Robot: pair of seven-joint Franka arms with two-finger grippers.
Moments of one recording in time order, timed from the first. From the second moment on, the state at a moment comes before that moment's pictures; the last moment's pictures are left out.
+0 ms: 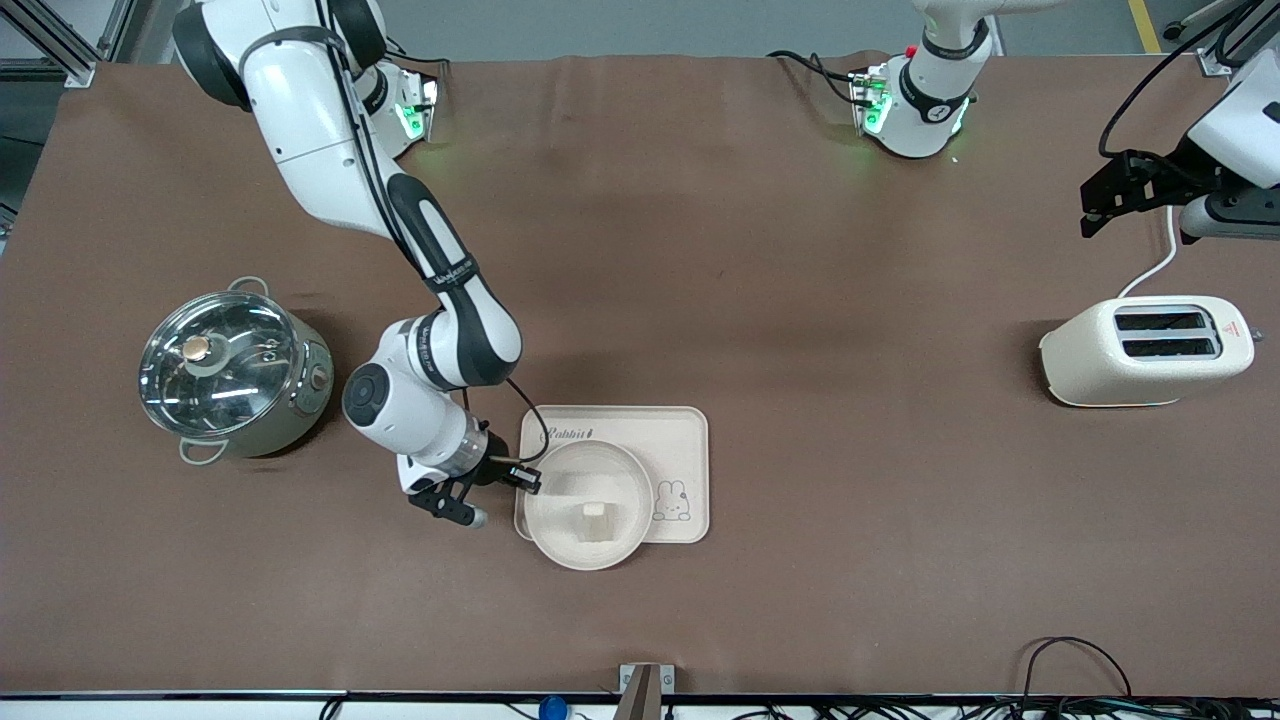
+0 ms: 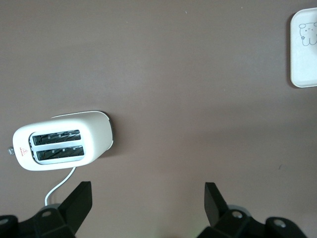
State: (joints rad) left arm 0.05 -0.08 -0.15 -1.60 0.03 1.54 0.04; right arm 0.48 0.84 -0.07 -1.48 0.60 2.54 0.33
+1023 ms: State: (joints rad) left arm 0.06 -0.07 -0.15 -1.60 0.03 1.55 0.04; right arm 0.56 0.79 -0.08 -1.59 0.60 2.64 0.31
